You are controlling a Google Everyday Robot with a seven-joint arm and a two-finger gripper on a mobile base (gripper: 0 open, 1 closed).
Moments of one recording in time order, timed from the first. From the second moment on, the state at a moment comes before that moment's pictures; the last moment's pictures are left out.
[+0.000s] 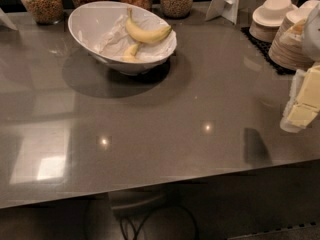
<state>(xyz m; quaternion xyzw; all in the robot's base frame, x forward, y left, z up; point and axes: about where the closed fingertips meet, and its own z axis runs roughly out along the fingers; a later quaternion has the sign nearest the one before) 0.438 -0.216 0.977 -0.60 0.78 -0.04 0.16</state>
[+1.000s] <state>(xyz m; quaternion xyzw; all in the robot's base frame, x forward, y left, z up) 0.518 -0.124 0.978 -0.63 0.72 0.09 0.29</state>
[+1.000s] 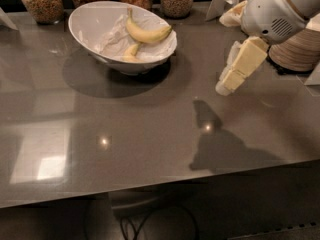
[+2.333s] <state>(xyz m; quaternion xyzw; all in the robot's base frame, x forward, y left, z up) 0.591 -0.047 0.989 -0.66 0.63 0.14 0.38</state>
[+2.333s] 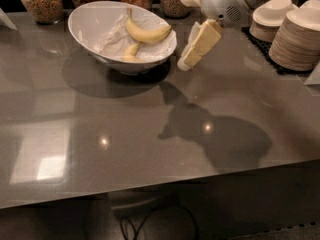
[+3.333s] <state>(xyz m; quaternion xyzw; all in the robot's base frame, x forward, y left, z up) 0.668 0.035 1.001 -0.71 0.54 0.07 0.46</state>
